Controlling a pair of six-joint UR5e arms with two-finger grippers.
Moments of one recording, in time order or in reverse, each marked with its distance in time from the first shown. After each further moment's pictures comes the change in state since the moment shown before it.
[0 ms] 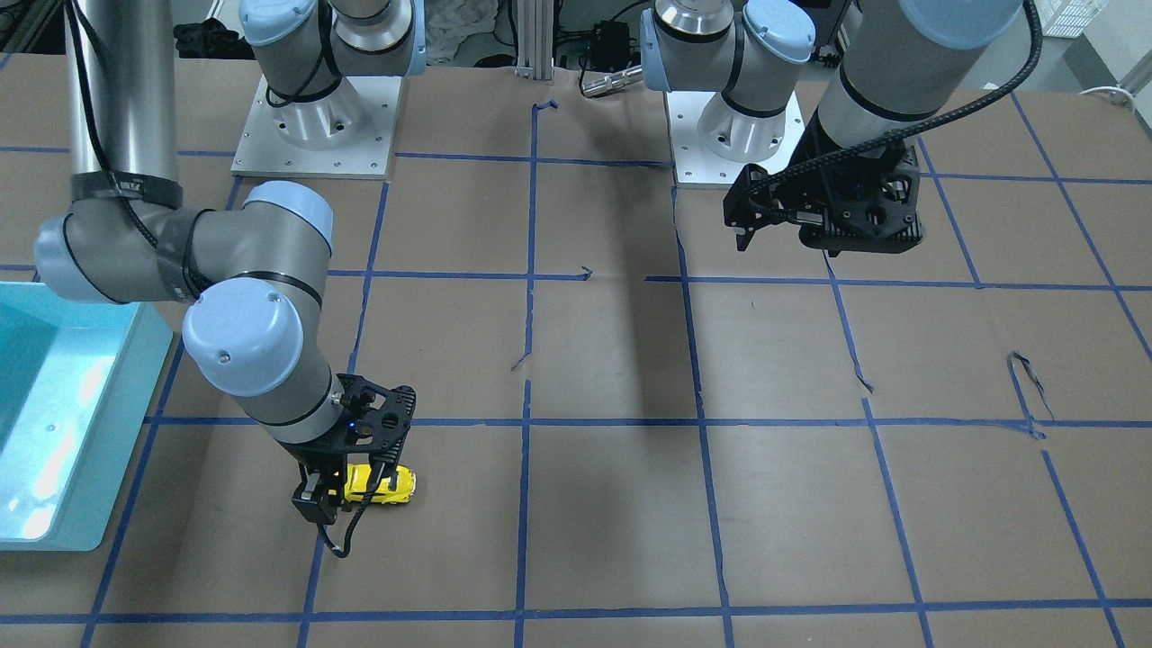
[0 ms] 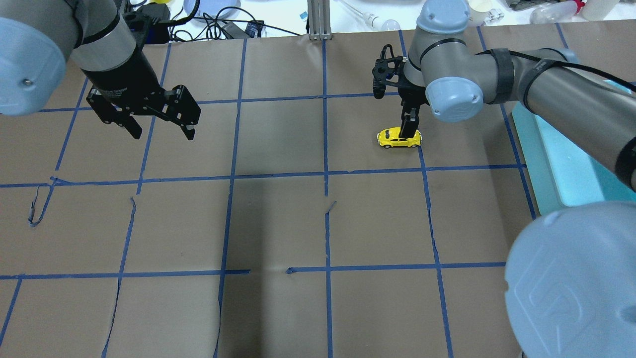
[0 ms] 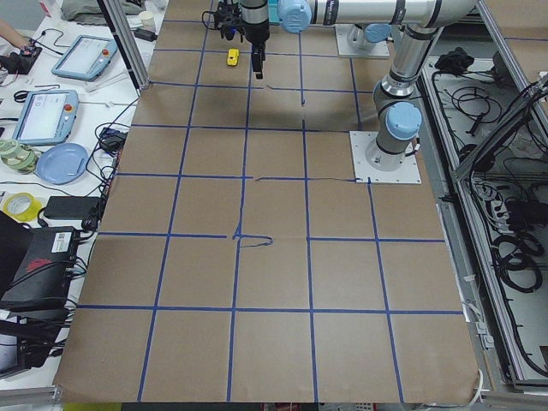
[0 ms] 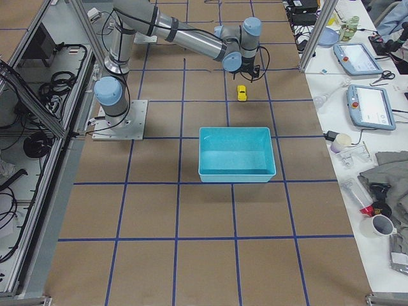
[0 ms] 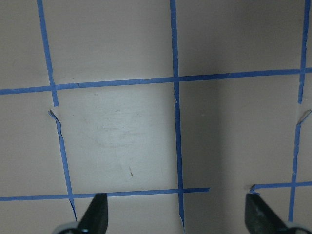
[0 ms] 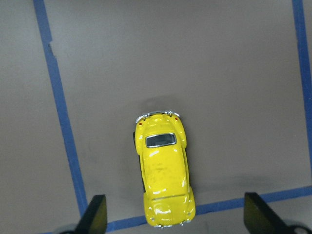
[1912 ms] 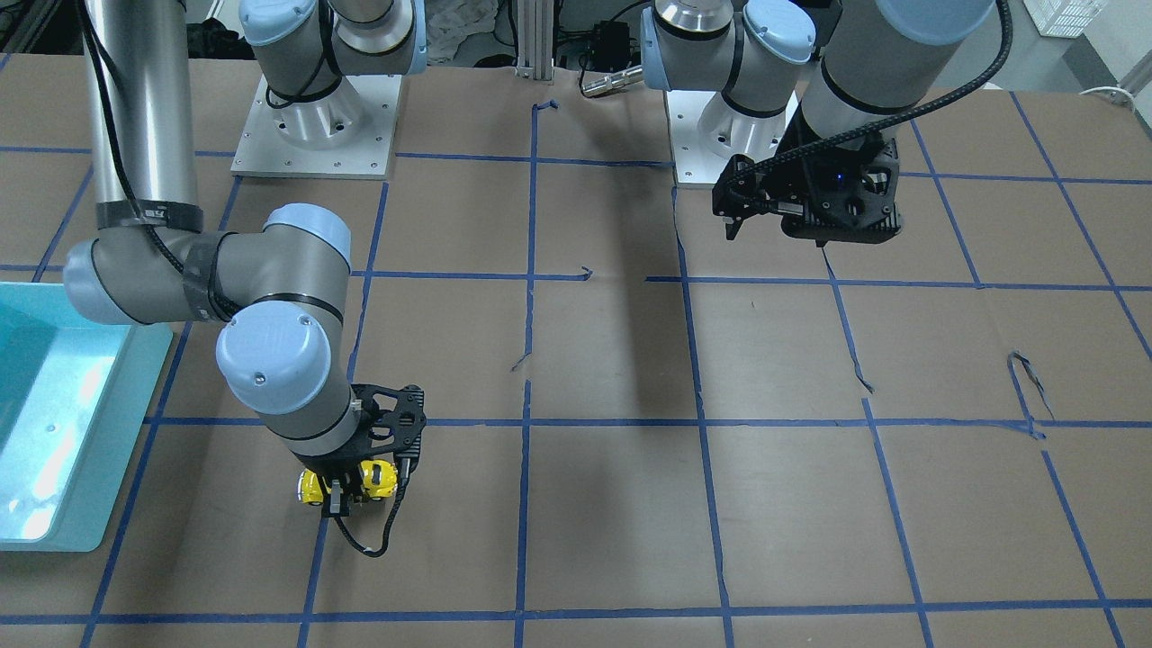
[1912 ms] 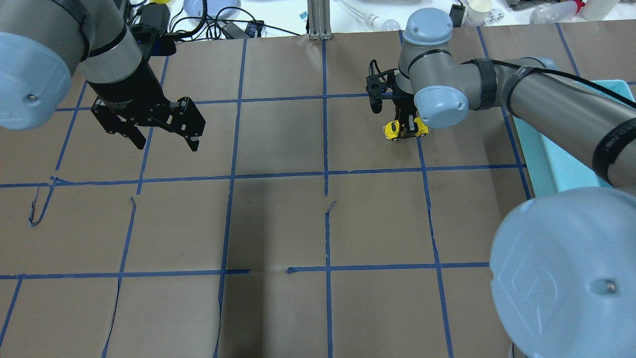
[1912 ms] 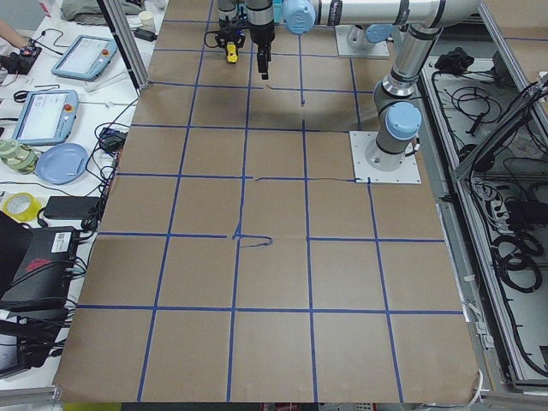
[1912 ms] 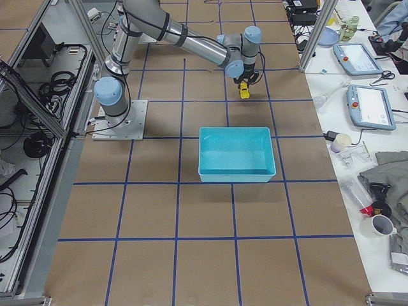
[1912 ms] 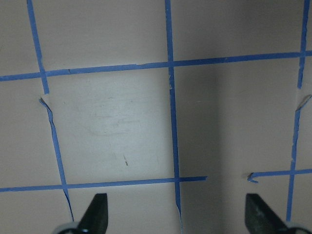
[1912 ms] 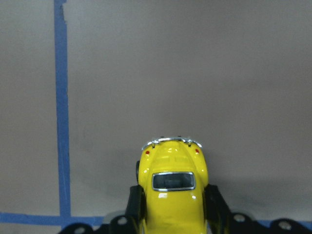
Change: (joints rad) left arm -0.018 0.025 -0.031 -0.009 0.004 -0.002; right arm 0.011 -0.005 -0.005 0.012 -0.059 -0.166
